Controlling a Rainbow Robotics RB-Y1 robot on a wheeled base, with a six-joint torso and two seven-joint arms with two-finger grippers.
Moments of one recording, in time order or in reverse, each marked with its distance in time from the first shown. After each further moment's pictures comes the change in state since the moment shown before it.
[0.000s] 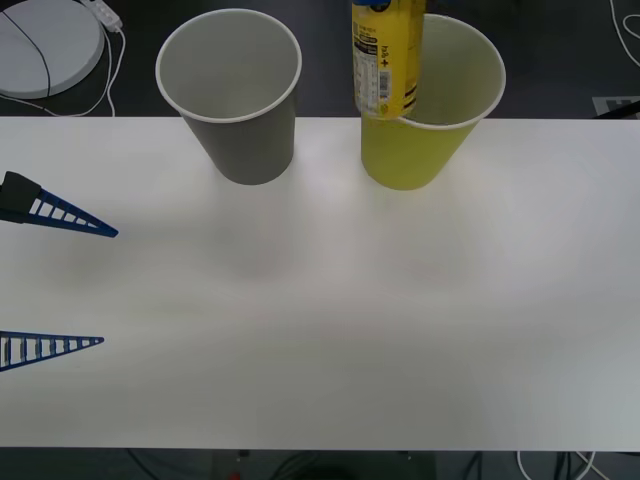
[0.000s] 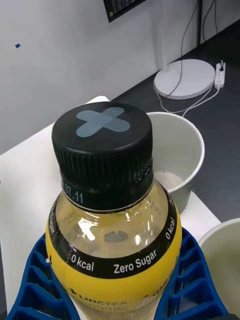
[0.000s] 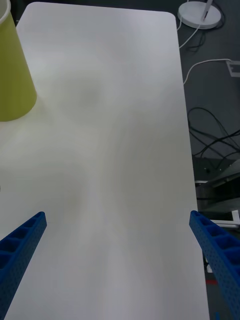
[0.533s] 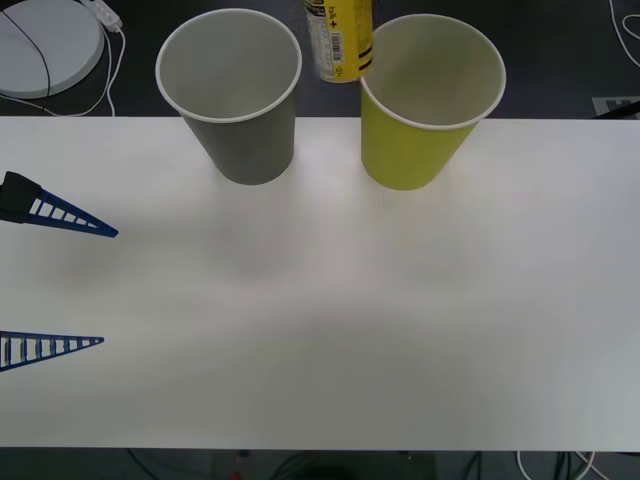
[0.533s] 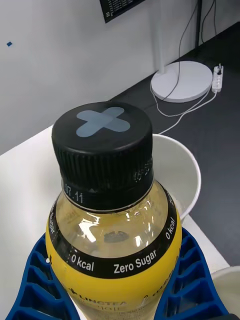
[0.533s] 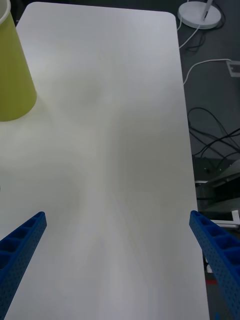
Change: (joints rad) right arm -0.260 0.153 0.194 0.235 0.055 0.000 0.000; left arm 0.000 0.000 0.000 0.000 0.000 0.000 0.000
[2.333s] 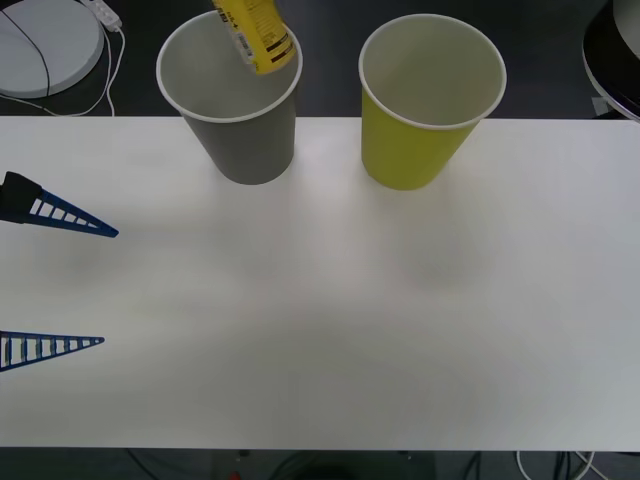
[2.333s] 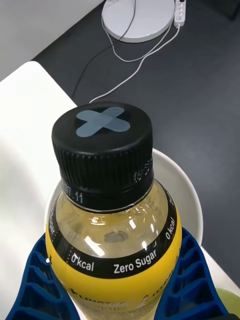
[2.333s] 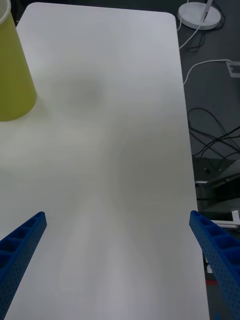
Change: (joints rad) right arm -0.510 0.636 0.433 0.954 0.046 -0.067 -0.019; left arm 0.000 0.000 0.000 0.000 0.000 0.000 0.000
